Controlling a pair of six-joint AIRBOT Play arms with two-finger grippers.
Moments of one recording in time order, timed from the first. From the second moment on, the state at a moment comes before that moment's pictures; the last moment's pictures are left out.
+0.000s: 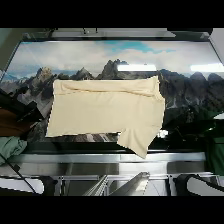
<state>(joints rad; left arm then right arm) 0.45 -1.67 1.31 1.19 -1.64 -1.26 -0.42 -1.32 0.55 -0.74 1.23 1.12</state>
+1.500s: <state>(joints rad) 0.47 -1.67 1.05 0.93 -1.31 -1.04 -0.13 -1.42 0.48 -0.48 1.07 0.97</state>
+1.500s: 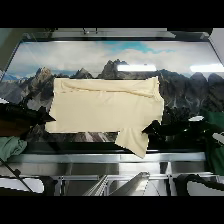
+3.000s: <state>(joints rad) 0.36 -2.04 1.80 0.74 -1.43 -1.16 -0.21 -1.85 1.32 -0.29 1.09 0.88</state>
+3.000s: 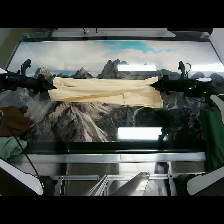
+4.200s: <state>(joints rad) 0.40 -2.05 1.99 0.73 -1.48 -1.24 -0.34 -1.90 1.40 -0.50 1.09 0.93</state>
